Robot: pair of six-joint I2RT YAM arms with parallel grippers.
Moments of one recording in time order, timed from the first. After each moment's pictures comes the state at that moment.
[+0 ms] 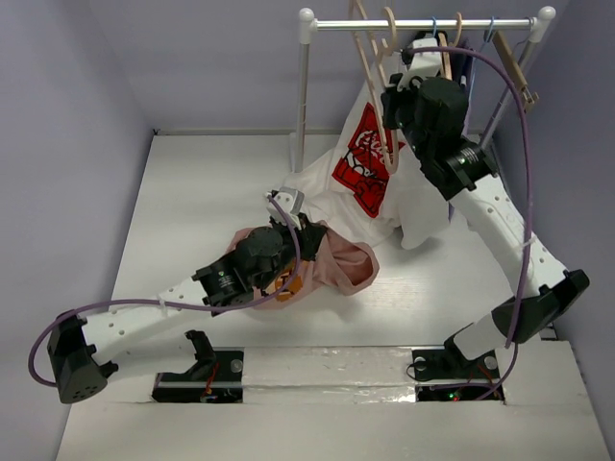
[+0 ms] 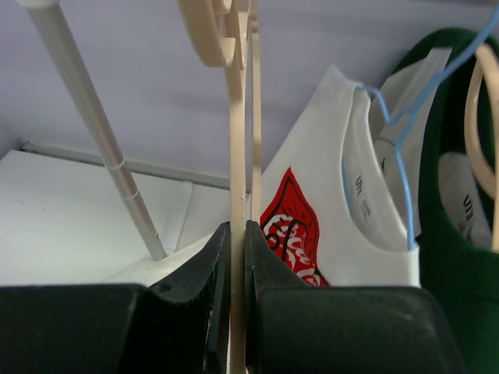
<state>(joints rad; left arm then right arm) -1.05 1.00 0.79 0.06 -0.39 -0.47 0.52 1.54 1.85 -0.33 0.33 0.00</state>
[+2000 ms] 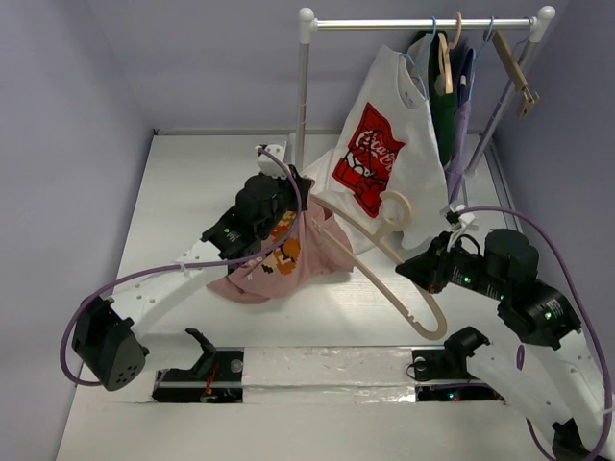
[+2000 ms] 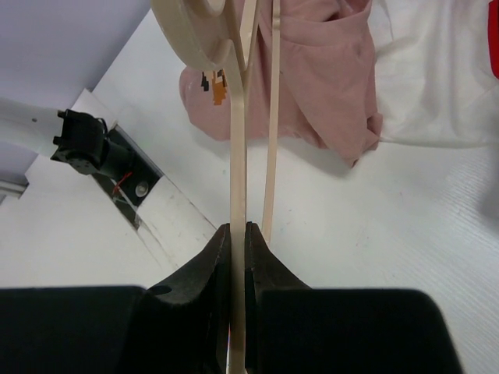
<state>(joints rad) -0.74 1.23 0.99 0.10 -0.27 -0.40 0.52 0.55 0.94 -0.75 -0.41 0.34</state>
